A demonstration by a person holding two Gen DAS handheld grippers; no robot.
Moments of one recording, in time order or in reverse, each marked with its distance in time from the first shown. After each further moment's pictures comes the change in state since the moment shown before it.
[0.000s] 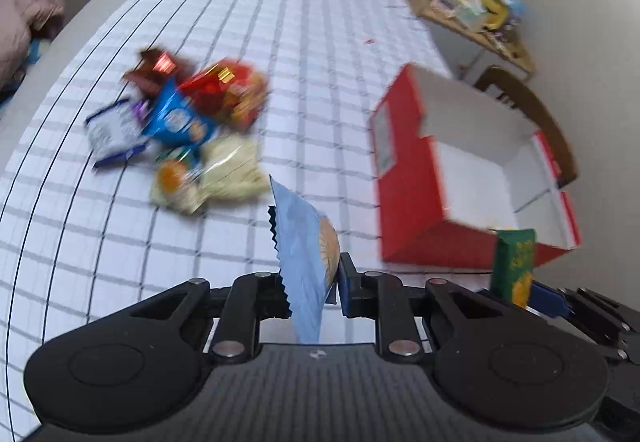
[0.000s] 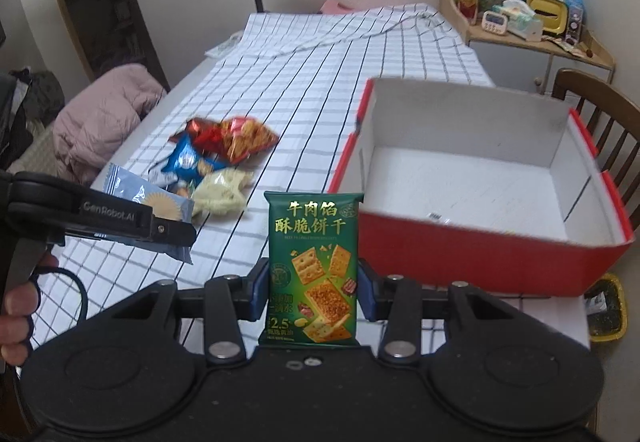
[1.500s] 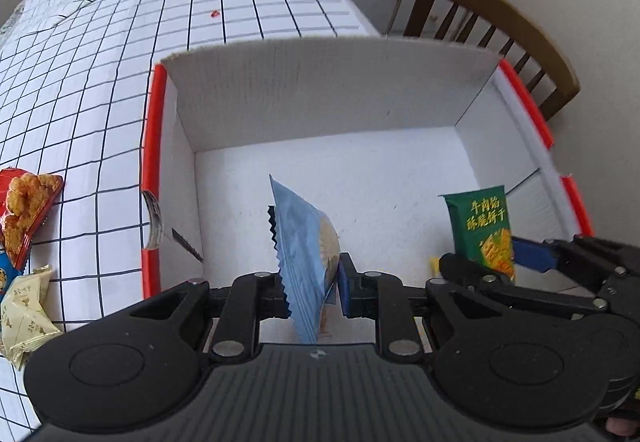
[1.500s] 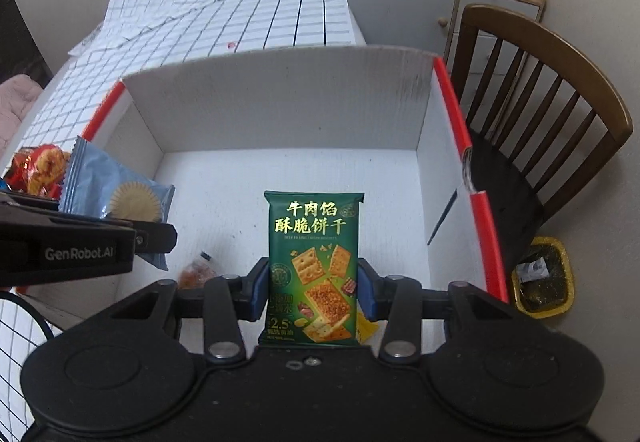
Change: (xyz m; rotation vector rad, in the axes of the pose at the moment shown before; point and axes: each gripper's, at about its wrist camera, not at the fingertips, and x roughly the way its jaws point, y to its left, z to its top) left arm 0.166 -0.180 0.065 0.289 0.172 0.061; right arm 0.078 -0.172 0.044 0.135 0.161 -0.196
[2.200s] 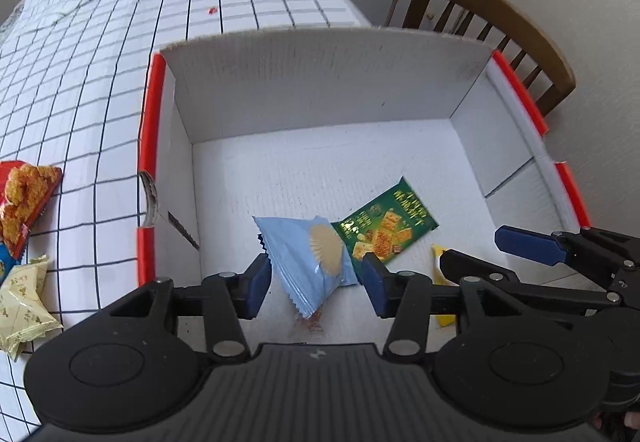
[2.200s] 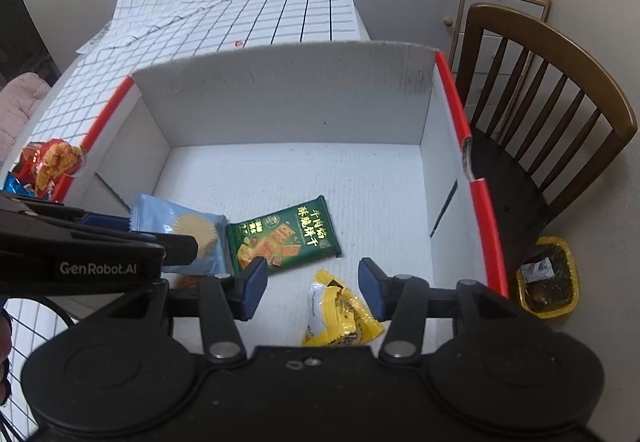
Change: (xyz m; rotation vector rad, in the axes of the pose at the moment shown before) left arm -0.010 -0.001 -0.008 0.000 -0.028 -0.017; right arm -0.010 -0.004 -0.006 -0.003 -0.016 0.033
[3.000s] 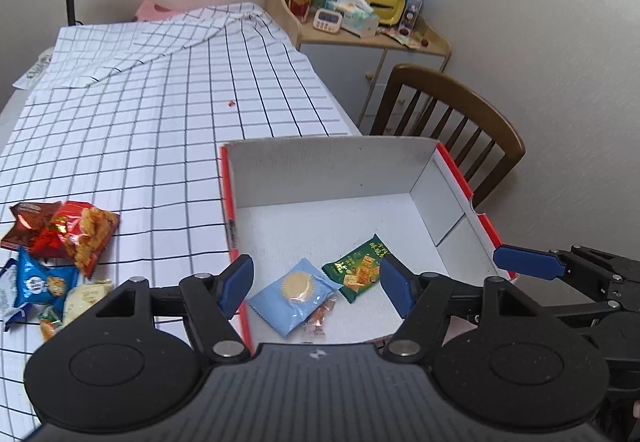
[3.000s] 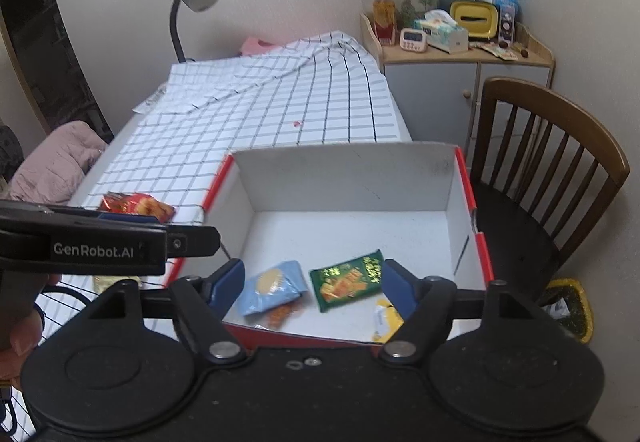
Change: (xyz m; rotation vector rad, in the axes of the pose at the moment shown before) left arm -0.119 0.033 -0.030 -0.009 -0.252 -0.072; right arm -0.099 0.041 -0.008 -0.012 -0.209 0.086
